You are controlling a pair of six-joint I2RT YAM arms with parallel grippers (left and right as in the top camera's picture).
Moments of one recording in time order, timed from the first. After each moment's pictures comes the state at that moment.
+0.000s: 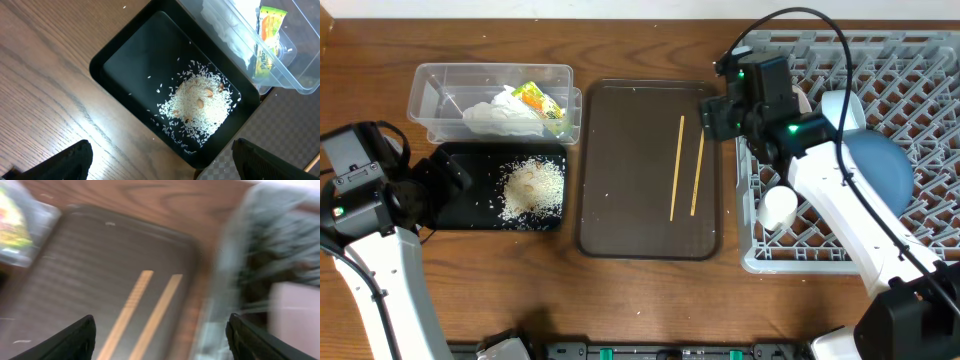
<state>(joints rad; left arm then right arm) 0.46 1.21 1.25 -1.14 0.07 -0.36 0.38 1.63 1.32 -0.49 -0.03 0.12</state>
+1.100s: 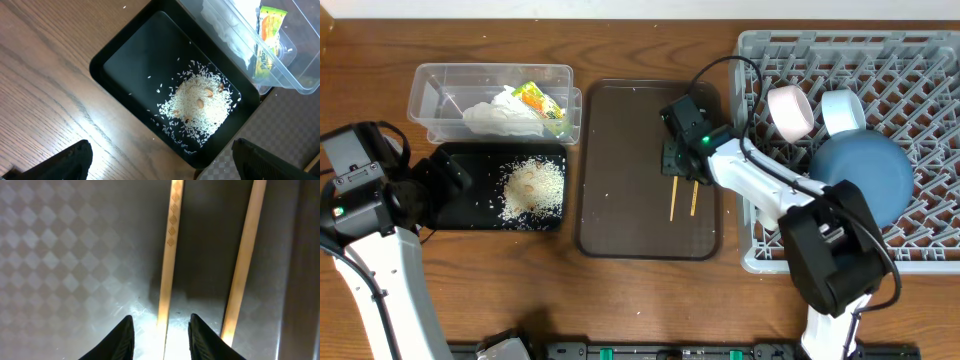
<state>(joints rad) 0.46 1.21 1.25 -1.14 0.07 -0.36 0.56 2.00 1.33 -0.52 0.04 0.62</state>
